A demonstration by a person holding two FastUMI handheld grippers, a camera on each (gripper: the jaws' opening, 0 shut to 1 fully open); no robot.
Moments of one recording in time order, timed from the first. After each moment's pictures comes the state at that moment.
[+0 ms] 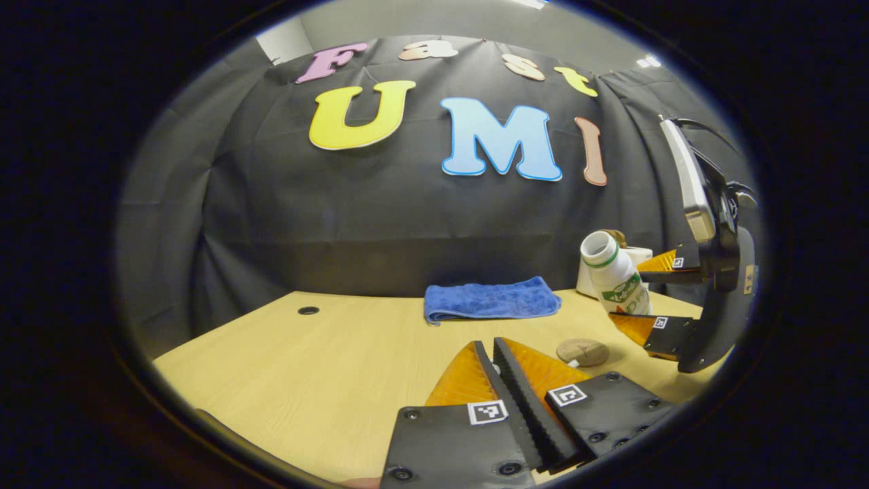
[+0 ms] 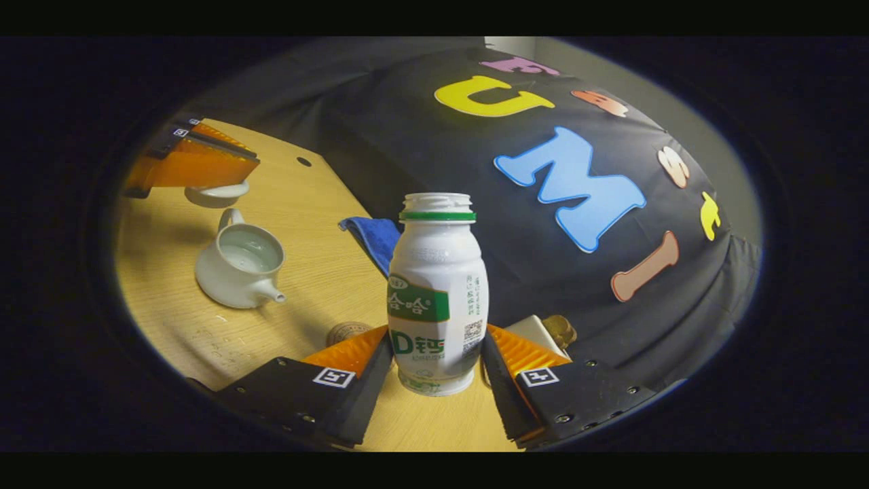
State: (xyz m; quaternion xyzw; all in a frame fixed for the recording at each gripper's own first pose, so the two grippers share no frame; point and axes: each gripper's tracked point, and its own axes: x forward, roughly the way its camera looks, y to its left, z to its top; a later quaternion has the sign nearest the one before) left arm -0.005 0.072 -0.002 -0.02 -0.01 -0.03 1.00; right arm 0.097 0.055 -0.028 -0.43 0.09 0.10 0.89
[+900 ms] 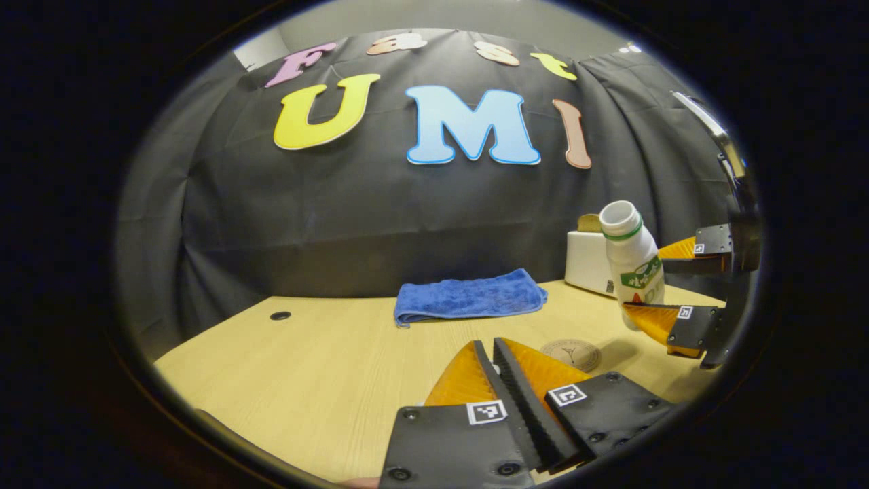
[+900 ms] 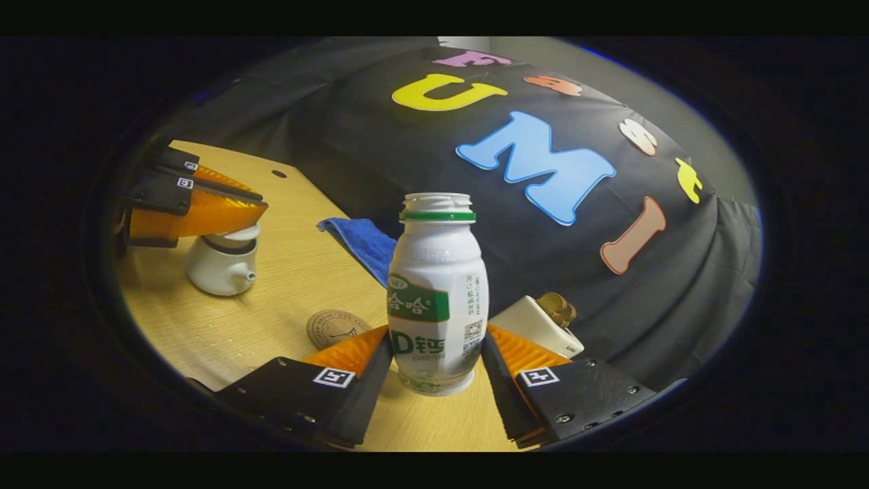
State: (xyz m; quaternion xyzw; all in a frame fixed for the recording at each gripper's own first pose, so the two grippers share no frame) left arm 0.031 0.017 -0.005 0.01 0.01 -0.04 1.00; right arm 0.088 0.005 -0.031 -0.37 0.08 0.09 0.92
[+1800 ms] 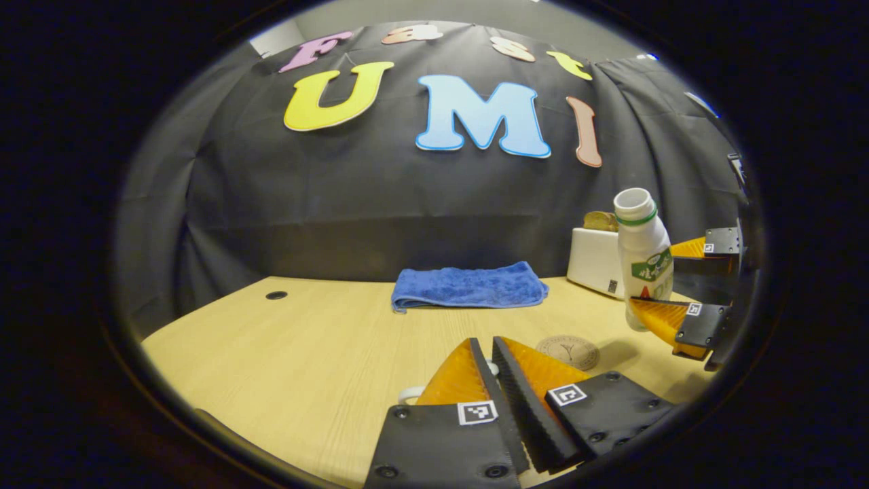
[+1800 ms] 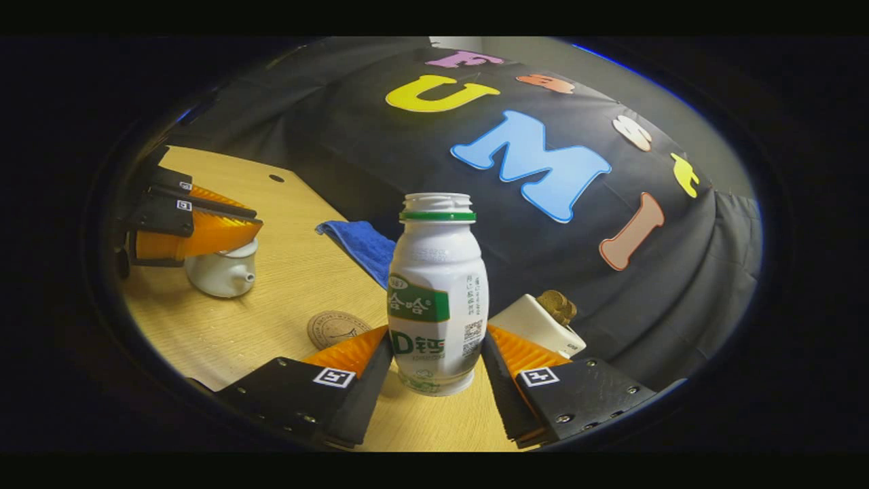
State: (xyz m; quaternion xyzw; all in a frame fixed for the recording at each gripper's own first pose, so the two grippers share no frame) left arm 0.032 0.013 -0.022 -0.01 0.03 -0.03 1.00; right arm 0.088 0.002 -0.030 -0.36 0.08 0.10 0.93
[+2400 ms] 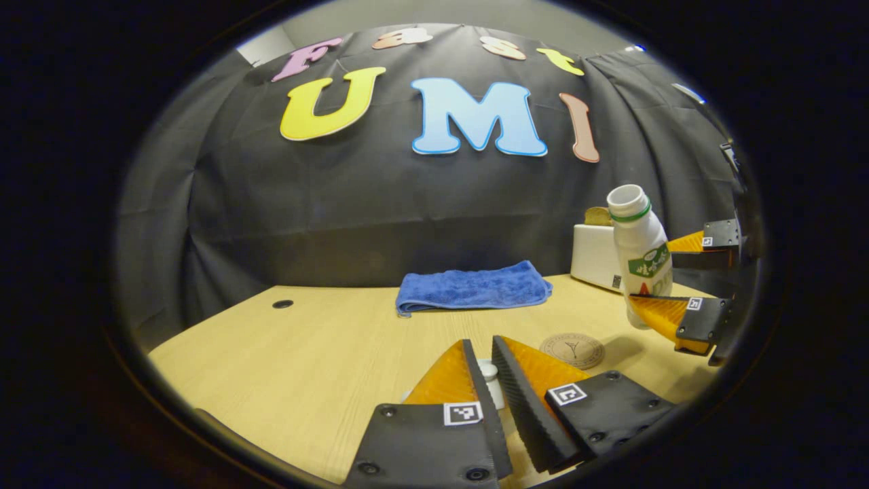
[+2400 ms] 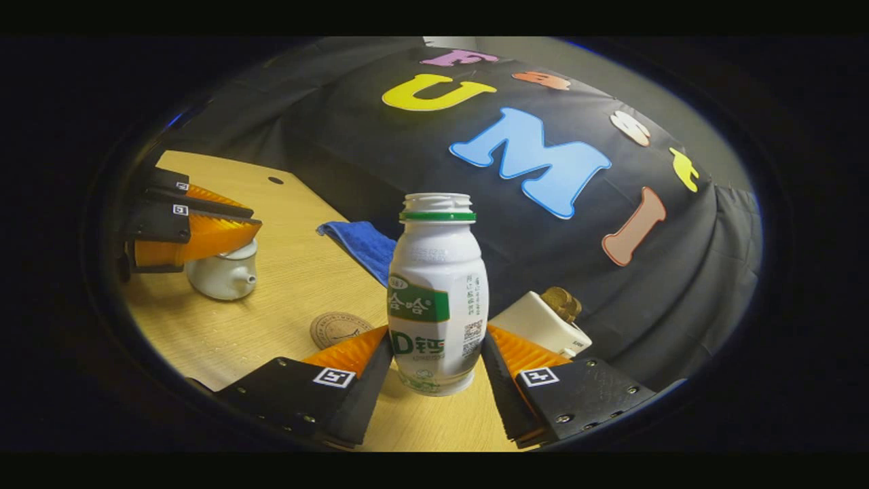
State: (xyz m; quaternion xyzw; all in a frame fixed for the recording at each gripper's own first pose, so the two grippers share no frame) left arm 0.028 0.013 -0.013 0.01 0.01 -0.02 1.00; right arm 0.090 0.004 -0.035 -0.34 0.08 0.10 0.93
